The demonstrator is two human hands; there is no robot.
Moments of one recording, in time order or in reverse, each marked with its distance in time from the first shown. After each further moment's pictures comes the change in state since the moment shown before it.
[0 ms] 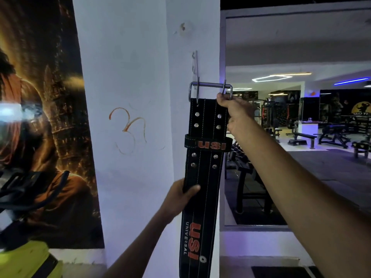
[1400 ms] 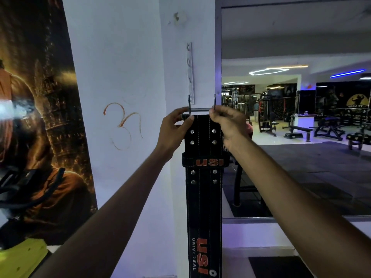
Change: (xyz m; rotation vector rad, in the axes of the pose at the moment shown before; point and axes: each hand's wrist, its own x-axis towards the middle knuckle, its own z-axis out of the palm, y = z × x) left_hand 0.082 0.125 -0.021 -0.039 0.302 0.241; right_hand 0.000 0.054 -0.021 -0.060 -0.045 -0.175
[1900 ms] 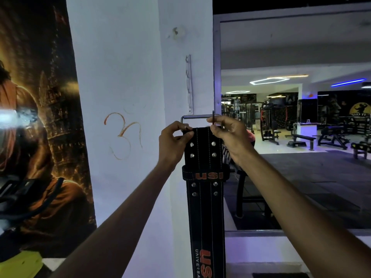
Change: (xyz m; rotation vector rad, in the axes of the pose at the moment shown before) left_hand 0.007 -0.016 0.018 0.031 0.125 0.079; right_hand 0.014 0.005 -0.031 -0.150 -0.291 -0.262
